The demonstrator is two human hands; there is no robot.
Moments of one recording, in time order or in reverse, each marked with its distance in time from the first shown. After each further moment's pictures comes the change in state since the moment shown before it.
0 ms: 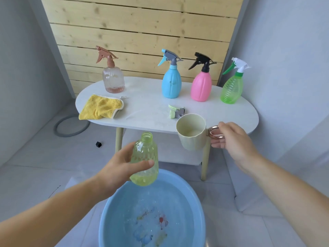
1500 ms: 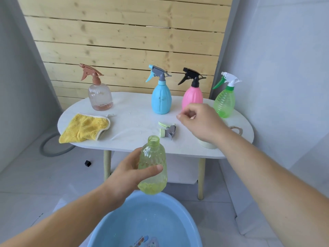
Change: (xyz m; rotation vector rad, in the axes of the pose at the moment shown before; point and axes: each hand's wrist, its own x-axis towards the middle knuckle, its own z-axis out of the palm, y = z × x) left_hand 0.053 0.035 0.040 -0.061 -0.031 0.020; right_hand 0.070 -0.082 0.038 -0.551 -0.096 -0.408
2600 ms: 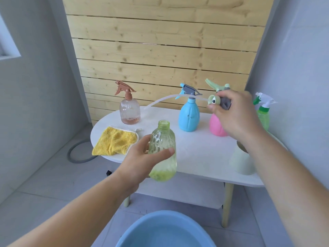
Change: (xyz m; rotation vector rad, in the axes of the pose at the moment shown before) left_hand 0.021 0.061 -0.050 0.023 0.225 0.099; right_hand 0.060 -0.037 -0.004 0.051 0.315 -0.149
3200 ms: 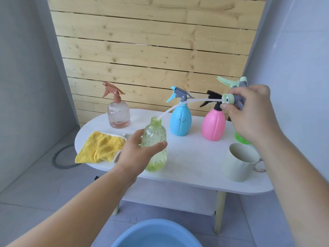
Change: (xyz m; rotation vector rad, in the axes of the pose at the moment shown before) left_hand 0.058 -0.006 0.015 0.112 0.185 0.088; right_hand 0.008 0.010 -0.038 -0.173 0.087 0.033
